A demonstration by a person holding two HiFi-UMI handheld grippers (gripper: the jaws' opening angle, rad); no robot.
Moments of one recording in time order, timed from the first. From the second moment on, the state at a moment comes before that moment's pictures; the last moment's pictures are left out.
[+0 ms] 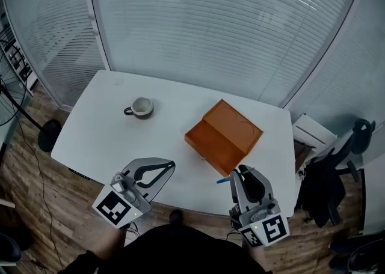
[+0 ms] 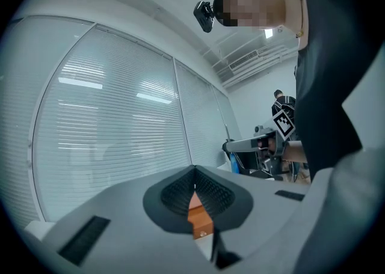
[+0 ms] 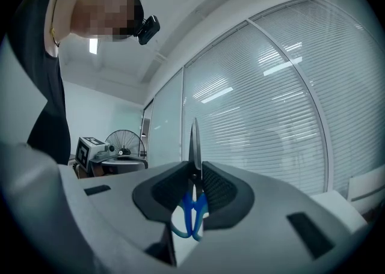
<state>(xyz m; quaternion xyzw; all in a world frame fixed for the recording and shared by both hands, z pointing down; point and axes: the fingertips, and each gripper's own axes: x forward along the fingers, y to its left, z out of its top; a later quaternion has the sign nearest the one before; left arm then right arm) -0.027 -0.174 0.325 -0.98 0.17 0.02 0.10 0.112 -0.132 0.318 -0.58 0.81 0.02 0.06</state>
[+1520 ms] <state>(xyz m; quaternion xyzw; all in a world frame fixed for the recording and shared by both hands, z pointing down) 0.016 -0.207 0.329 -0.97 0.25 0.01 0.08 0.176 -0.197 0.323 -0.54 0.84 0.03 0.04</state>
